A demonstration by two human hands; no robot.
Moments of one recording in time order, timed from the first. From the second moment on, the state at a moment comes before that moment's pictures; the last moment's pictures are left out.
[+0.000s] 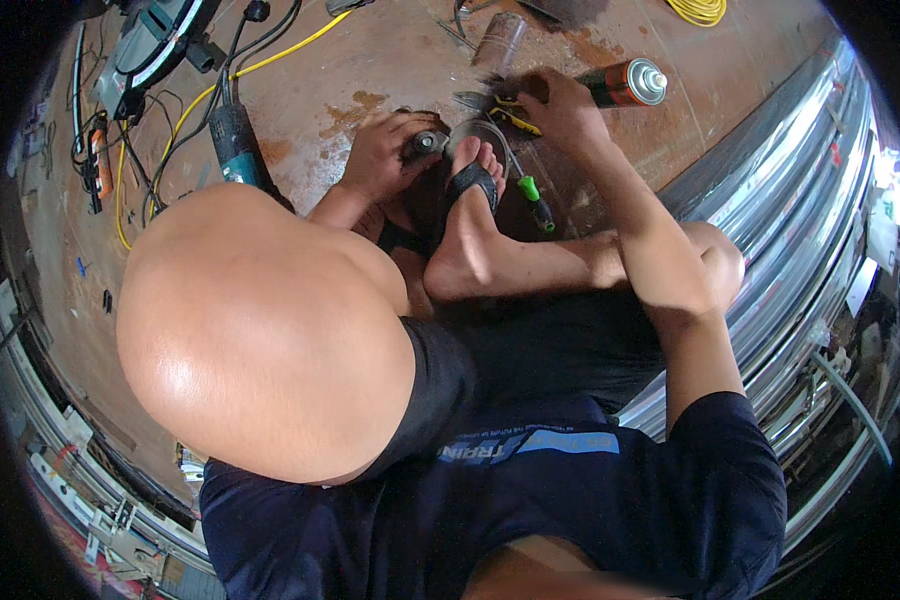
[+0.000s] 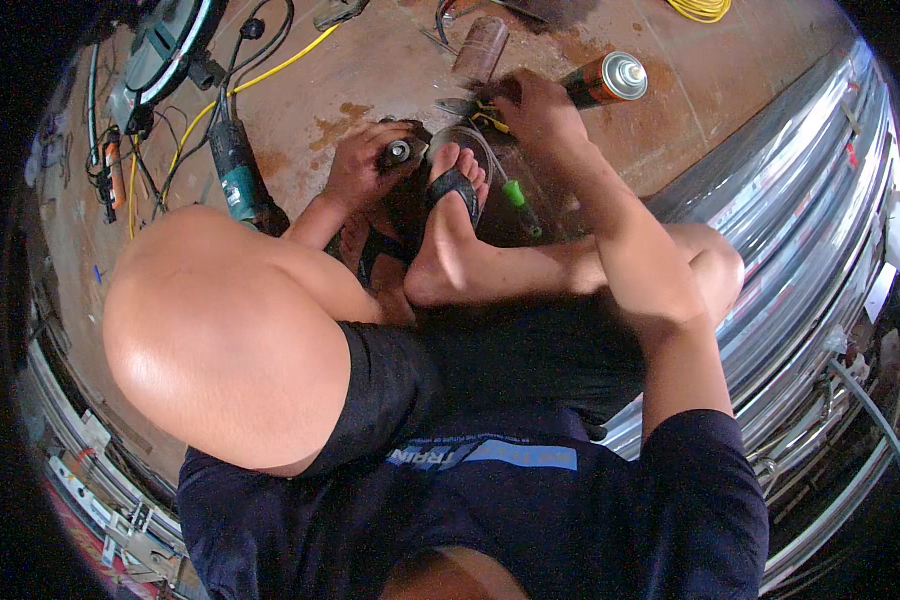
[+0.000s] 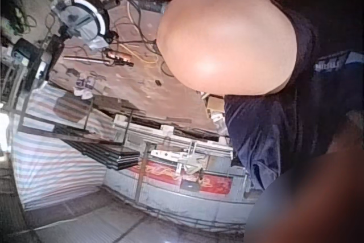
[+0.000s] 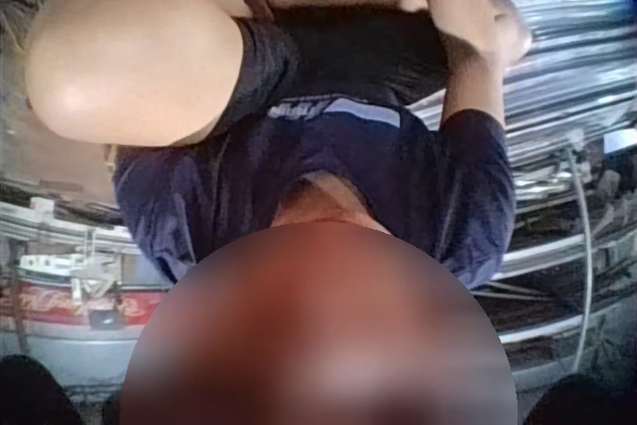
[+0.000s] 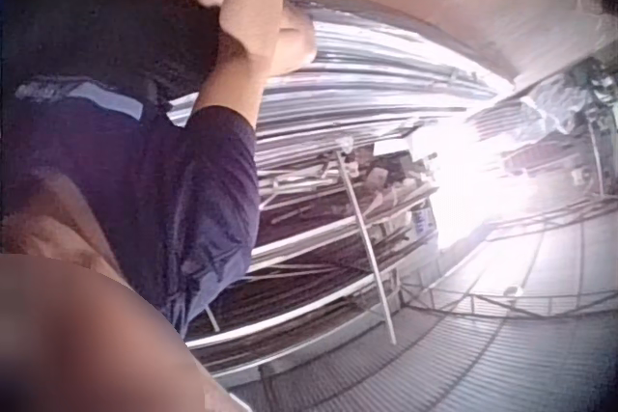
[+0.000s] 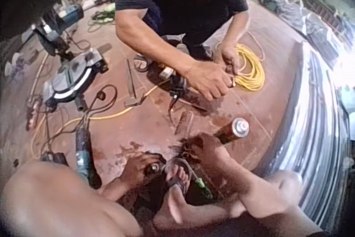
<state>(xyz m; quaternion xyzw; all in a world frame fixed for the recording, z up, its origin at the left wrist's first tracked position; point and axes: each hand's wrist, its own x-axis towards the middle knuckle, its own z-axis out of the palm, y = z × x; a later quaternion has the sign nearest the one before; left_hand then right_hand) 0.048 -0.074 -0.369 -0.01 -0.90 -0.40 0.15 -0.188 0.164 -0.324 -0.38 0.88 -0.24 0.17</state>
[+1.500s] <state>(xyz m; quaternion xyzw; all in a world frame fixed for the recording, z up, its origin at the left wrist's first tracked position) 0.071 -0.044 -0.368 0.22 -0.96 -0.18 0.04 -0.100 0.147 -0.260 -0.52 0.79 -0.16 0.29</state>
